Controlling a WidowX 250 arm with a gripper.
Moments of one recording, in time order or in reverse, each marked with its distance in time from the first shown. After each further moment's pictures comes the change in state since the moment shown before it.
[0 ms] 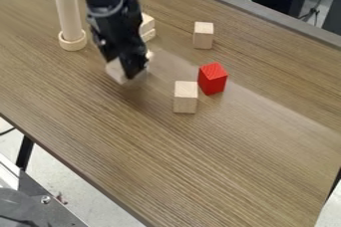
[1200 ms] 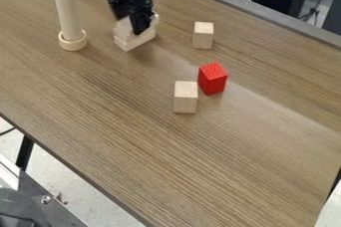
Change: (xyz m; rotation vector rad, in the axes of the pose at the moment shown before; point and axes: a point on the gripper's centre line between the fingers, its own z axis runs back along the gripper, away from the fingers) arm 0.061 0.052 -0.008 -0.051 0.027 -0.002
